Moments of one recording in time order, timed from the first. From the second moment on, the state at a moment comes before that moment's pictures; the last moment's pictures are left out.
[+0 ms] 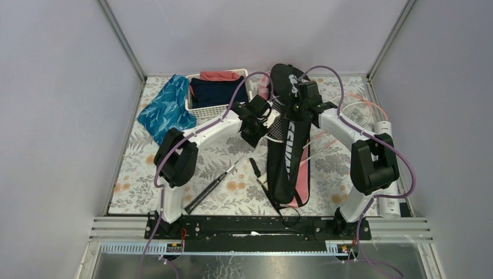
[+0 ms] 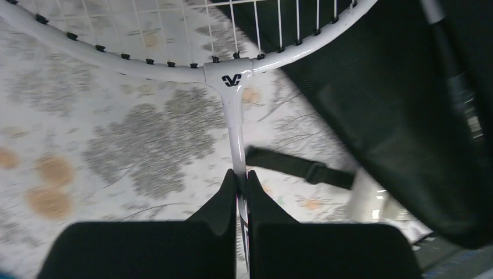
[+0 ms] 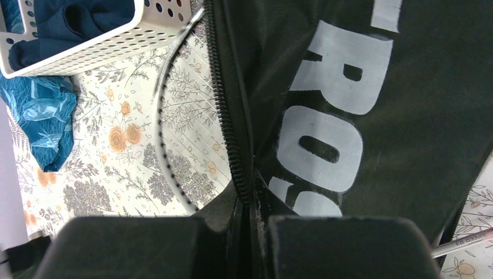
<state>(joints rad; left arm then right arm) -0.70 1.98 1.63 -0.82 0.10 0.09 0.34 1.73 1.27 -0.28 -0.15 0.54</state>
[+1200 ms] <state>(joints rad) -0.66 2.07 1.51 -0.19 0.52 -0.47 0.29 1.80 1.31 -0.30 -0.39 0.40</state>
